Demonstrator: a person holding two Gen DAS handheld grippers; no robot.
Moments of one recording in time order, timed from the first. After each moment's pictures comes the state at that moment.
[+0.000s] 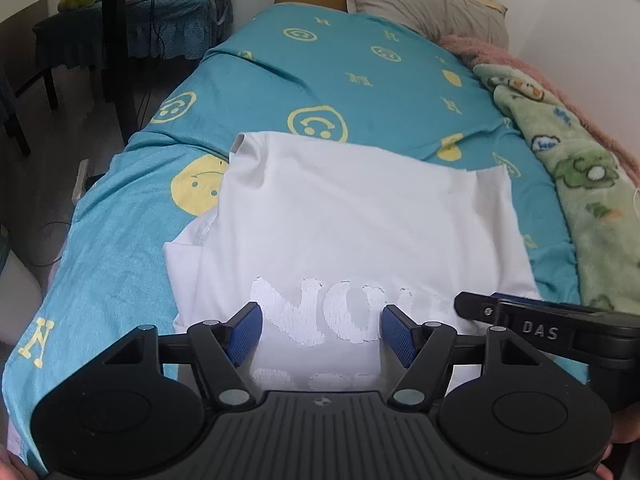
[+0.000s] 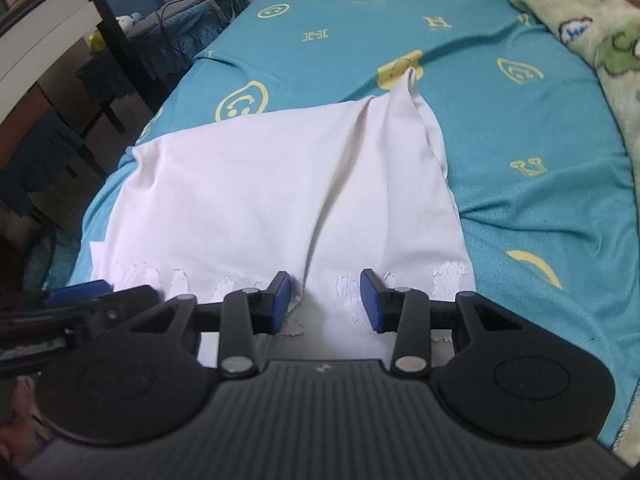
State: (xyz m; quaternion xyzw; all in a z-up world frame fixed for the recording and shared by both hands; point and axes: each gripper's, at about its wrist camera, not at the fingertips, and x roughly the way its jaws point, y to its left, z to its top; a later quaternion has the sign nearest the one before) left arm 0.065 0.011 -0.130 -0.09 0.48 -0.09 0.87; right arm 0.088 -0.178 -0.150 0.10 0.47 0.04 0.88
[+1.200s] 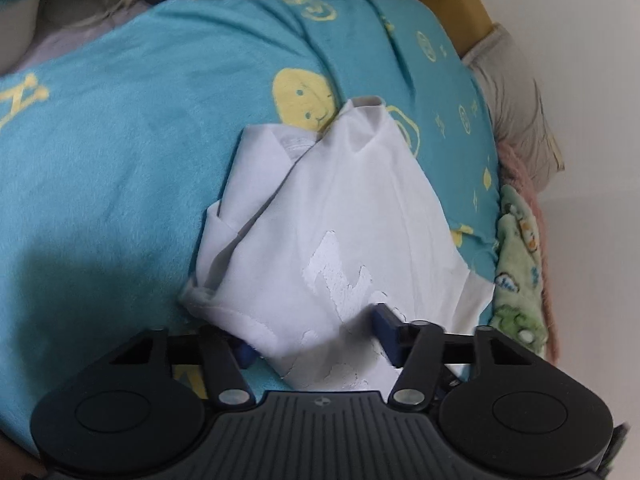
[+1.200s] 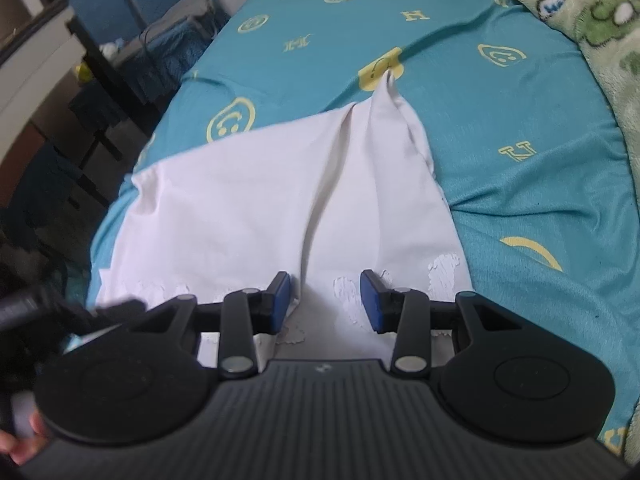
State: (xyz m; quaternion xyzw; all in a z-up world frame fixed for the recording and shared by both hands) left arm 0.066 0.078 -0.190 -0.42 0.49 -0.05 0.76; right arm 0.082 -0.191 -0.140 0.17 0.46 0.02 0.87
